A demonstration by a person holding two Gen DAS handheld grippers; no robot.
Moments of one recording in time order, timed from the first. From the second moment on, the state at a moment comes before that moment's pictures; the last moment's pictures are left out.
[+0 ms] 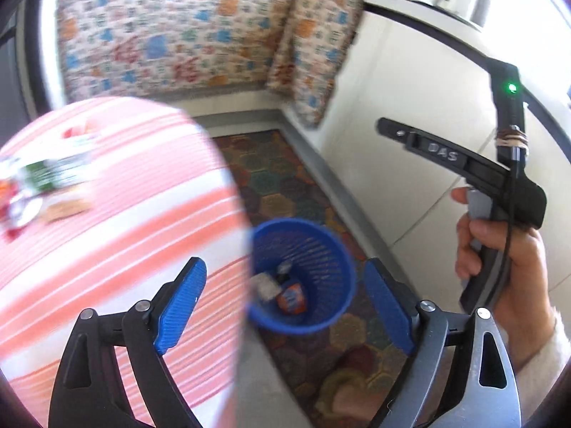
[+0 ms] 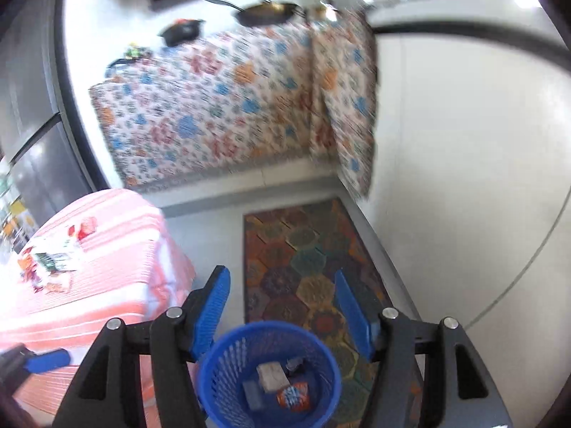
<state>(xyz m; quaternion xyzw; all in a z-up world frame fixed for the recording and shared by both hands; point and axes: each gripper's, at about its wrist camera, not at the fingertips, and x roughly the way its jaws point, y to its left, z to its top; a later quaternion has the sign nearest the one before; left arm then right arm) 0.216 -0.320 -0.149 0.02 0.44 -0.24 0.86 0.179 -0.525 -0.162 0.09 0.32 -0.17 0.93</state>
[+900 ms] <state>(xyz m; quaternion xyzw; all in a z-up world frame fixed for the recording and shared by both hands) 0.266 -0.034 -0.221 0.04 0.46 -0.02 0.89 0.242 -0.205 -0.230 -0.04 0.45 0.05 0.89</state>
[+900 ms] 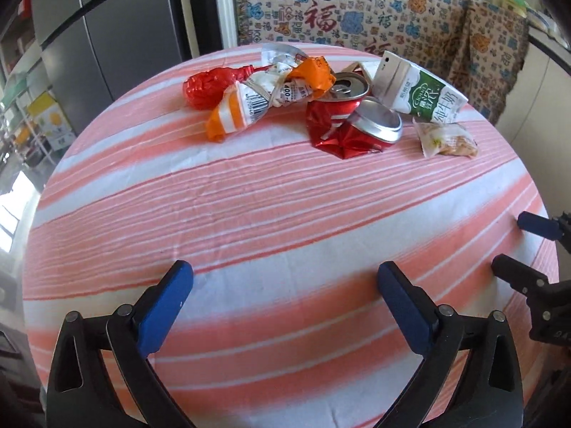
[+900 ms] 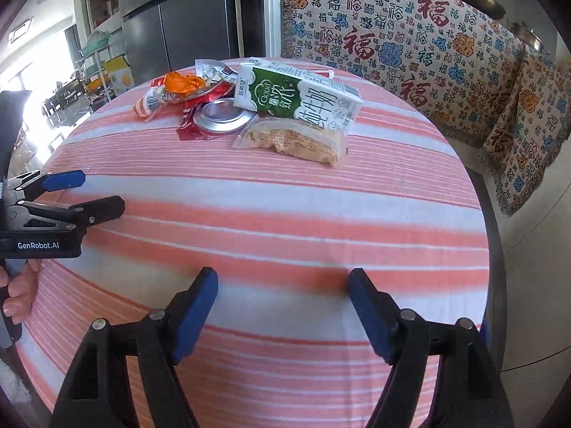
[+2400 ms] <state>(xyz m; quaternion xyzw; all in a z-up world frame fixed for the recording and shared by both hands) 0.314 -0.011 -0.178 0.06 0.46 -0.11 0.88 0.294 -0.191 -0.235 -0.02 0.46 0.02 0.89</state>
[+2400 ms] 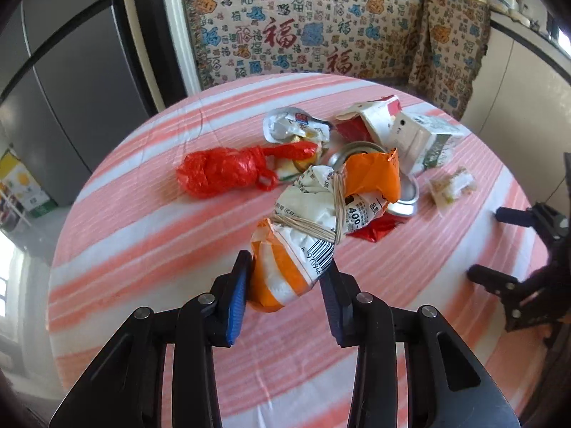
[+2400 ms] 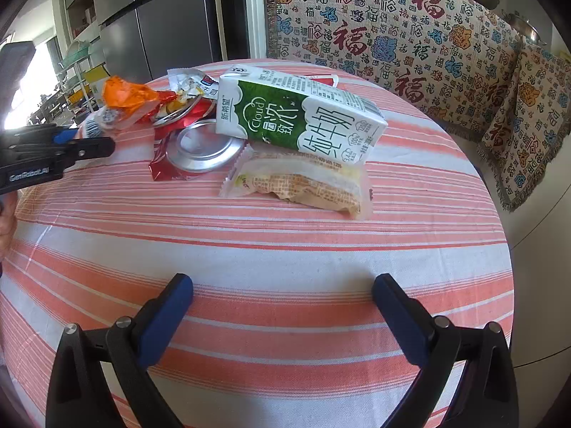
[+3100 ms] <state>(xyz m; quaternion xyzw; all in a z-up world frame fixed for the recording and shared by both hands) 0.288 0.057 -0.188 -0.12 0.50 -0.11 0.85 0.294 -0.191 -0.235 -0.02 0.46 0.02 0.89</state>
